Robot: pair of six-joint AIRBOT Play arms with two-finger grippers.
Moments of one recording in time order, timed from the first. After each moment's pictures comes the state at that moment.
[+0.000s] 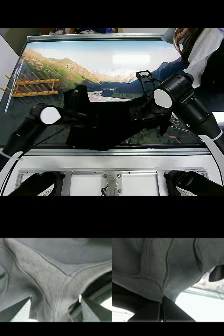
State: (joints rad) left arm -0.44 -0.96 0.92 1.10 -1.10 -1.68; right arm 0.64 -1.20 1.43 -1.61 1.61 2.03
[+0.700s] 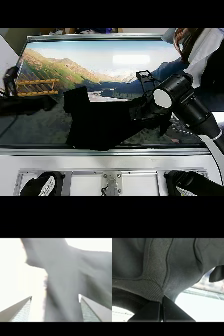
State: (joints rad) left arm 0.23 -0.91 1.07 1.24 -1.25 -1.46; right arm 0.64 -1.20 1.43 -1.61 1.60 2.03
